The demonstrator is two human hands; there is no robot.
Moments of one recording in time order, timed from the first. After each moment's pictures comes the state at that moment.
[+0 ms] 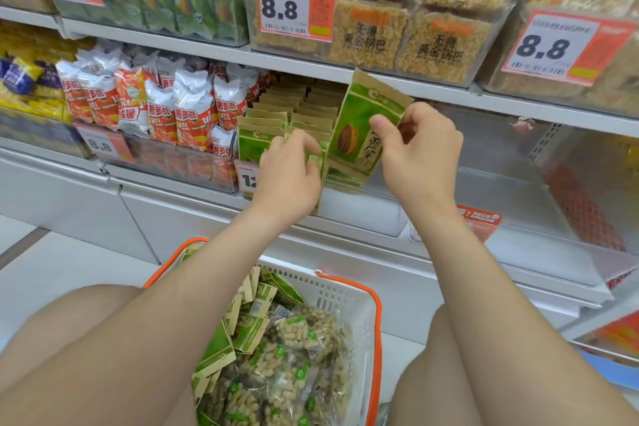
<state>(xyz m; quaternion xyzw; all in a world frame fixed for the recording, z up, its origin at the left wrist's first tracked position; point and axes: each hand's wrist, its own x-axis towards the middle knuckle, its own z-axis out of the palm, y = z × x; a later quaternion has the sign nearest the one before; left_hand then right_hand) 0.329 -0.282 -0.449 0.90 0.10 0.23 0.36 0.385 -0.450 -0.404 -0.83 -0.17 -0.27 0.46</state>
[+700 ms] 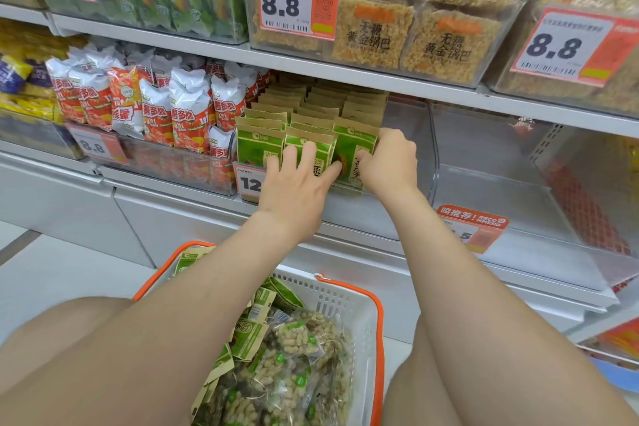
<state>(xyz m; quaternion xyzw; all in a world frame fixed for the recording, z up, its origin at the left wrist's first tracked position) 0.342 -0.282 -0.480 0.98 0.03 0.16 -0.13 0.441 -0.410 -0.447 -0.92 -0.05 -0.09 0.37</state>
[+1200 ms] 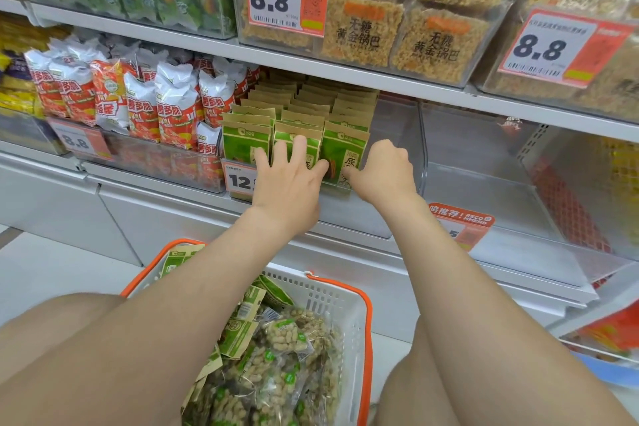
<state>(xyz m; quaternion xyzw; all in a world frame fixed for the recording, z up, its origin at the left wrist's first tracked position) 0.349 -0.289 -0.481 0.98 0.05 0.18 -0.10 0.422 -0.427 -0.441 -0.96 -0.08 -0.03 0.28</state>
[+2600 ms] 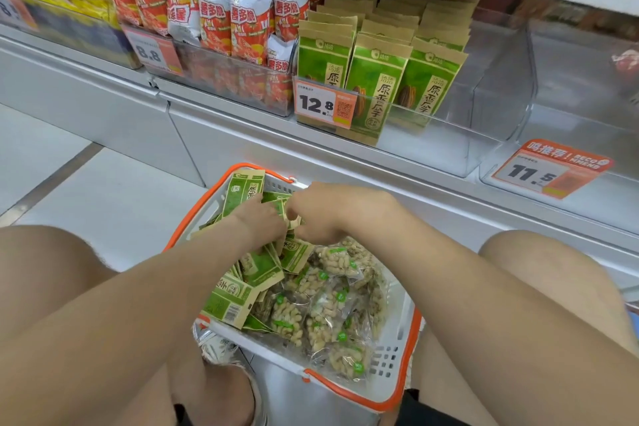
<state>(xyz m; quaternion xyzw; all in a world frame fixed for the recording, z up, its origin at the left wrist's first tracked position) 0.239 -0.179 -0.632 0.93 -0.10 -0.29 -0.21 0.290 -0.323 -0.520 -0.82 -0.49 0.27 -0.09</state>
